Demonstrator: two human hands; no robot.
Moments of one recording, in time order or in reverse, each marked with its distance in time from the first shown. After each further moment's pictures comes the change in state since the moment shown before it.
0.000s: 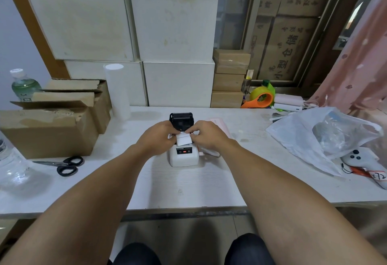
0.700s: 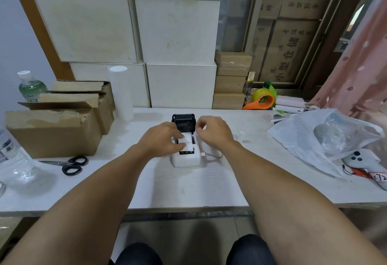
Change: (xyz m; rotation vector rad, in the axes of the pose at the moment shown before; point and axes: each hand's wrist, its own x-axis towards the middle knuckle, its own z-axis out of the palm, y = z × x) left_hand -0.009 0.008 -0.009 0.111 -0.007 -0.018; right_hand -0.015 -0.013 -0.017 -0.048 0.243 0.041
